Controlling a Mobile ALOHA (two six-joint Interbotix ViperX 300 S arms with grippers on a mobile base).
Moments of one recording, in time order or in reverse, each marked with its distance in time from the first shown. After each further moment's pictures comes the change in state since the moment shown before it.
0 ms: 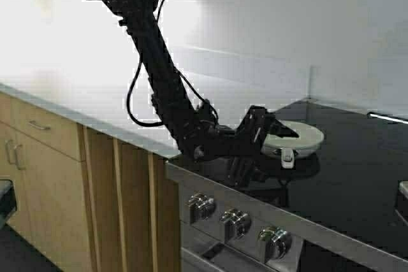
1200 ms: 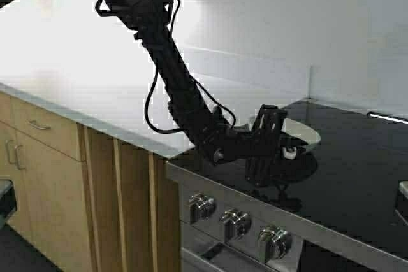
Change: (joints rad) left arm -0.040 0.049 -0.117 -0.071 0.028 -0.109; right arm -0.002 0.009 0.000 0.000 0.002 0.000
